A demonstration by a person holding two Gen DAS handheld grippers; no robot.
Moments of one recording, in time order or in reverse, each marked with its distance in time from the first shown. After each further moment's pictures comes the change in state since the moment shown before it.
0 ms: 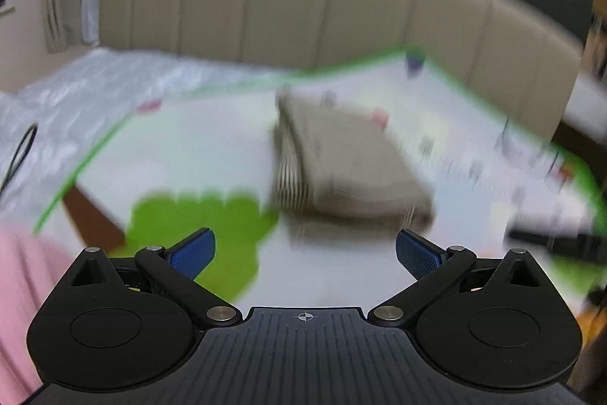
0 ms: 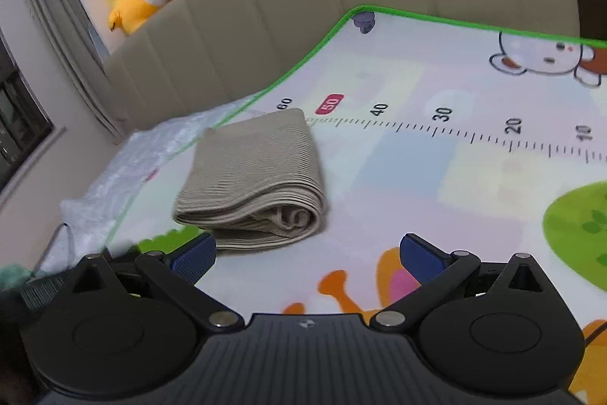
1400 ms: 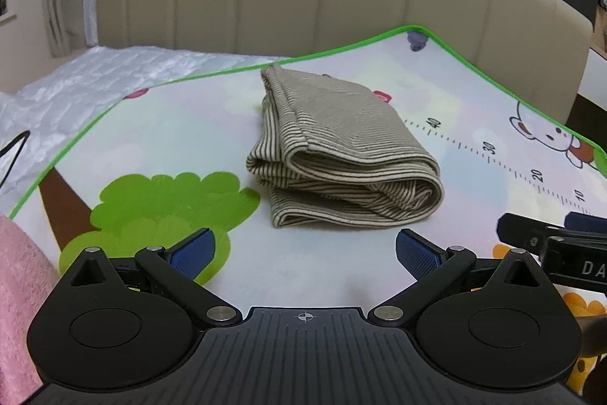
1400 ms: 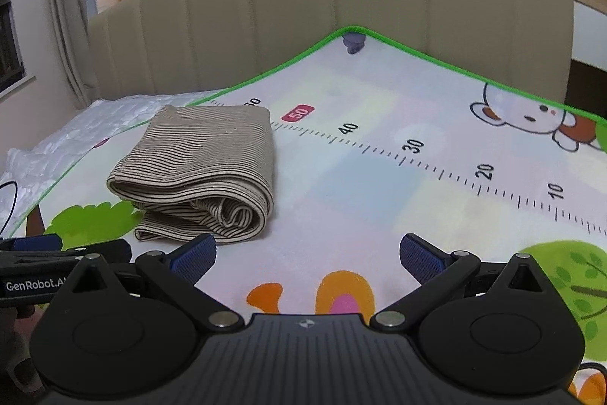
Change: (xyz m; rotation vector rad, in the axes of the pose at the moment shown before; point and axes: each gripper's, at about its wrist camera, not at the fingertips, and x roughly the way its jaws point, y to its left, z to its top) left arm 0.022 -0.019 -0.005 -0.002 -0.035 0.013; right arm 0.023 0.001 -0.012 -0.207 -0.072 -0.152
